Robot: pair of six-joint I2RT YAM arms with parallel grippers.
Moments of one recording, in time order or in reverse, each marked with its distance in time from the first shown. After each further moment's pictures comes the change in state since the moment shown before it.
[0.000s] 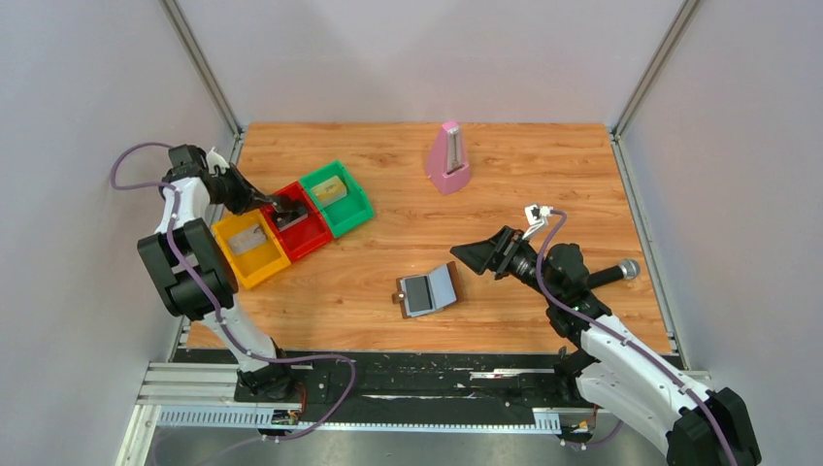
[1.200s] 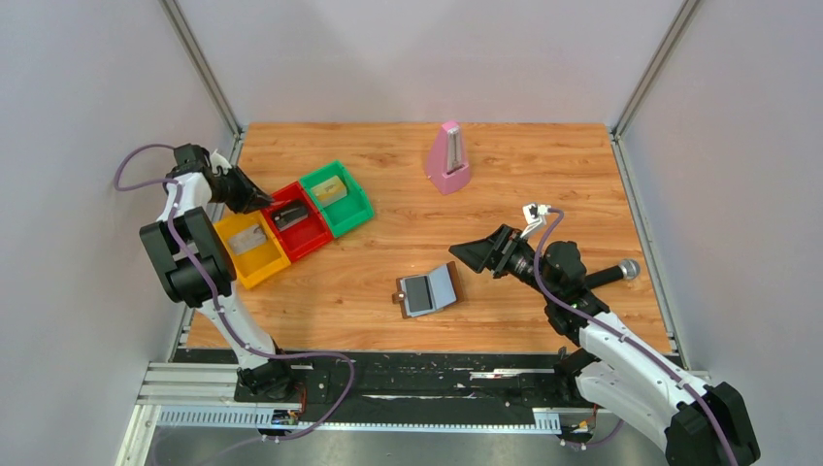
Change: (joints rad) left arm -0.003 0.116 0.067 -0.006 -0.026 -0.007; right arm 0.000 0.028 0.010 0.000 0.001 0.007
